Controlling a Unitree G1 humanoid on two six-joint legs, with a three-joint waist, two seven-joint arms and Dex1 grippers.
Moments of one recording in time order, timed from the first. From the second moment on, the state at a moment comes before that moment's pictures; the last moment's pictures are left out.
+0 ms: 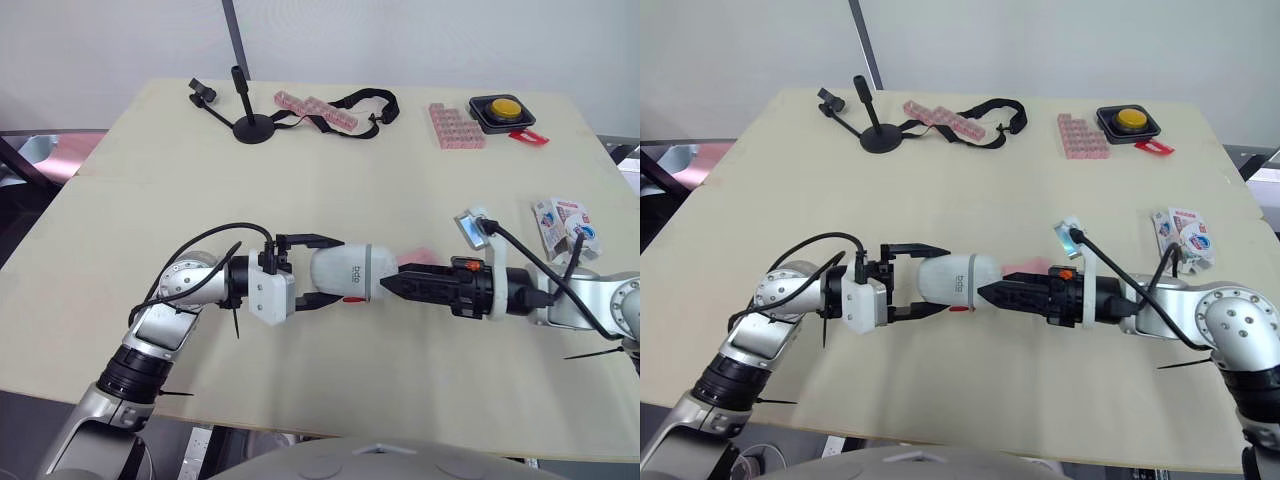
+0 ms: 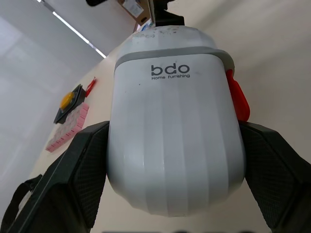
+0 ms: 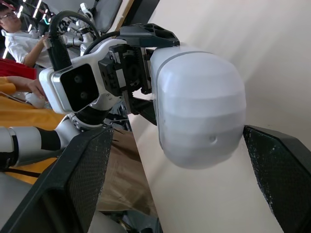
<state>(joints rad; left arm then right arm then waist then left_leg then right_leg) -0.26 0.50 -0.23 -0.13 -0.04 -0.53 -1.02 -0.23 -0.84 0.00 -0.38 1.82 1.08 0.21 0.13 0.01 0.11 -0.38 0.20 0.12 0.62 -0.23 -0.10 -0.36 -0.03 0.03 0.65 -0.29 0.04</state>
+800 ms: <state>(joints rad) -0.29 0.51 -0.26 -0.10 -0.05 -0.53 -0.99 -0.23 -0.81 0.01 -0.37 1.79 1.08 0.18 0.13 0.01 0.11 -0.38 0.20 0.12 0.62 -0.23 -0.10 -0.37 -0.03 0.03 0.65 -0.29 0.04</state>
